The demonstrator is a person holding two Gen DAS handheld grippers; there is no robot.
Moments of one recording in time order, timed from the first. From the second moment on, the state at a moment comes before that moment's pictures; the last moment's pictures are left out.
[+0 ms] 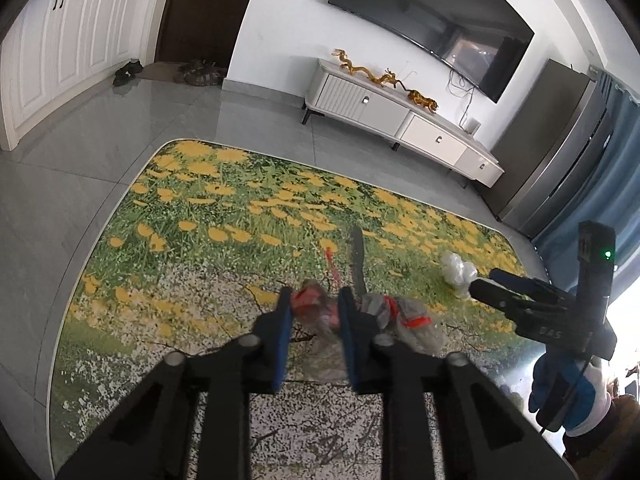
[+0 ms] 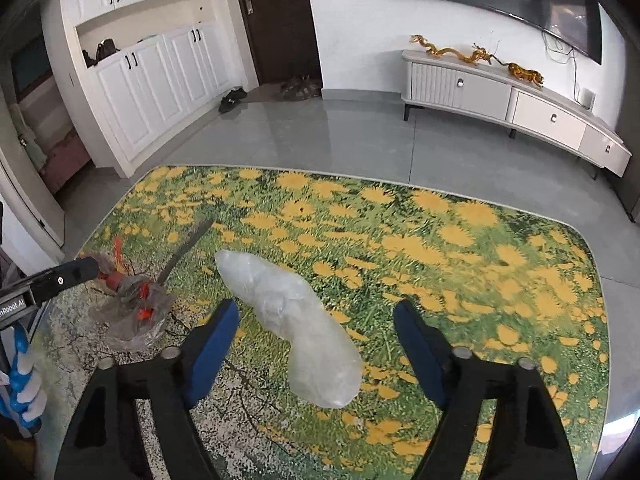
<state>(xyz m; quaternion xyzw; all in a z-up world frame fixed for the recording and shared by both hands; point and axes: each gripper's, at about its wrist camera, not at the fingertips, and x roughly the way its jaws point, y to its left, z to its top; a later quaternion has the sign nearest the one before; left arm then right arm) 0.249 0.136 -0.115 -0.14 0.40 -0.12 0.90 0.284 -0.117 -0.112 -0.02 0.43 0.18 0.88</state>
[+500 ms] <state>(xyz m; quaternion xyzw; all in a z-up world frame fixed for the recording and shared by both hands) 0.213 0.128 -0.089 -0.13 0.39 -0.11 0.91 0.238 -0.124 -0.093 -0.02 0.43 0.20 0.88</state>
